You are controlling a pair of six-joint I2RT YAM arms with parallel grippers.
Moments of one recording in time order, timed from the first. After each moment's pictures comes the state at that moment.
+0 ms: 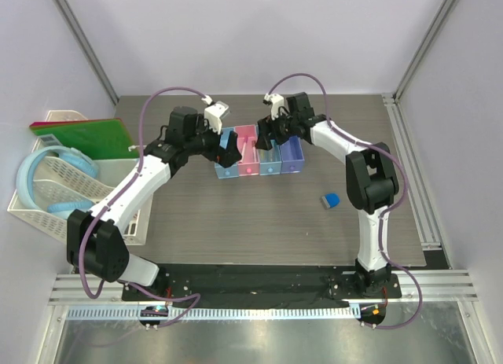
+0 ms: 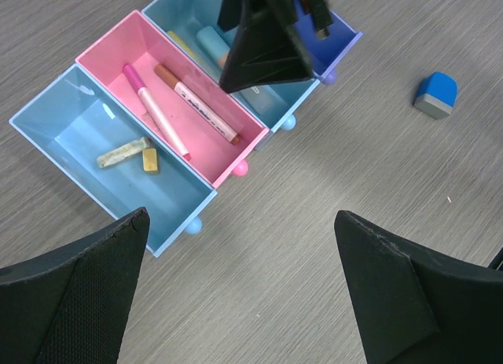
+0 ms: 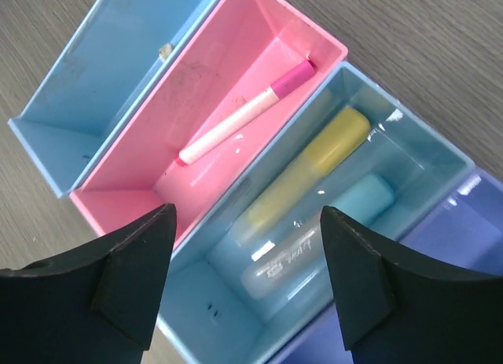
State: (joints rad) left arm -0.39 1.44 1.21 -0.33 0.41 0.05; right arm 0.38 2.11 1.64 -0.25 -0.53 -0.08
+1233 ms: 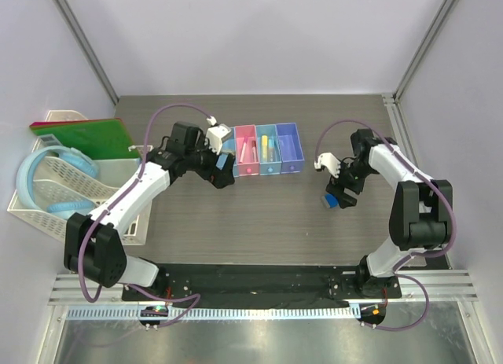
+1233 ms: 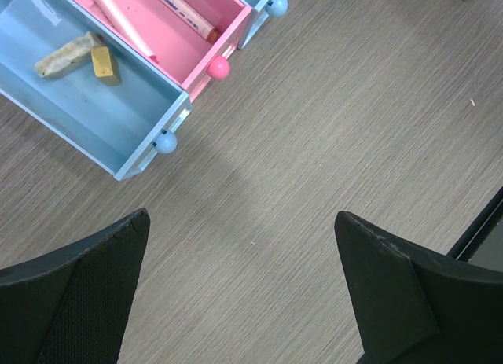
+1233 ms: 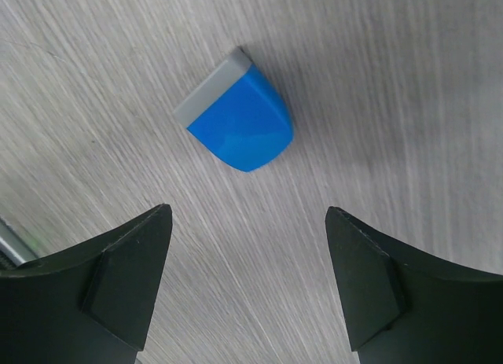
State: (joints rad) left arm -0.39 1.40 1.10 -0.50 0.44 0.18; right arm 0.03 1.61 1.11 -0.98 -0.32 -1.16
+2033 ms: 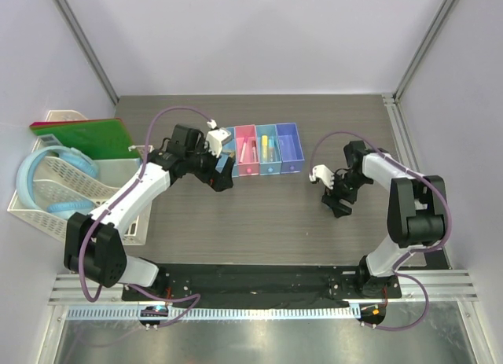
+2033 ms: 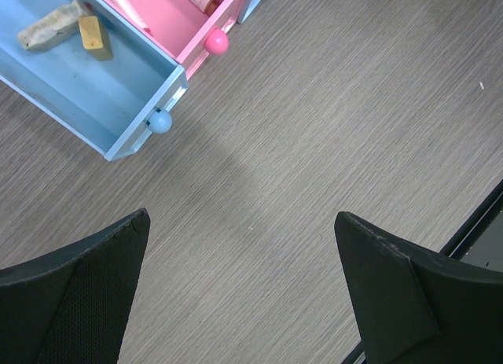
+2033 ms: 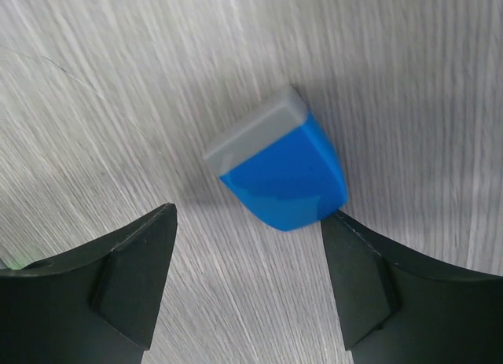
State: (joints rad) left arm -0.39 1.40 1.09 -0.53 0.43 0.19; right arm 0.06 1.65 0.98 -0.87 -0.37 -1.21
